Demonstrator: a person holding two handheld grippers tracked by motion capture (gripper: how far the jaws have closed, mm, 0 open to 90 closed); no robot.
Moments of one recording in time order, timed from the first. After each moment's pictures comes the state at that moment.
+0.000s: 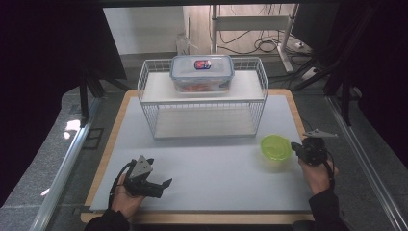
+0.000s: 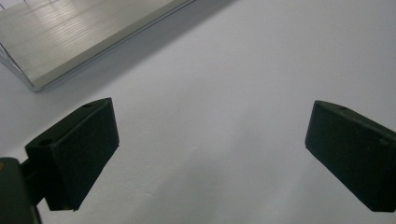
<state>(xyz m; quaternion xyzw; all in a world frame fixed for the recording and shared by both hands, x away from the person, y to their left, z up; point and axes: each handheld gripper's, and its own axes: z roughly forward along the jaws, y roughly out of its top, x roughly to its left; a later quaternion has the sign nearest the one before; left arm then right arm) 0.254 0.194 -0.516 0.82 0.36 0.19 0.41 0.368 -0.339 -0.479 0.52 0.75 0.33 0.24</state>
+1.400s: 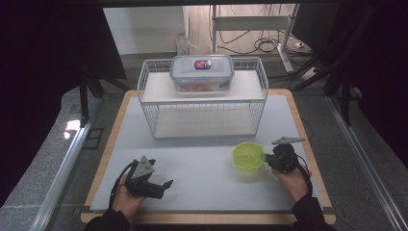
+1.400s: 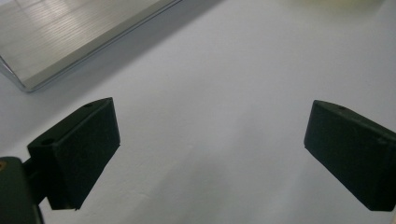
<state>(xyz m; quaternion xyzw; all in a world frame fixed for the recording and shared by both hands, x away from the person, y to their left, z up) 0.254 0.191 -0.517 0.82 0.35 0.19 0.40 0.353 -0.263 -0.496 0.45 0.82 0.34 0.13</state>
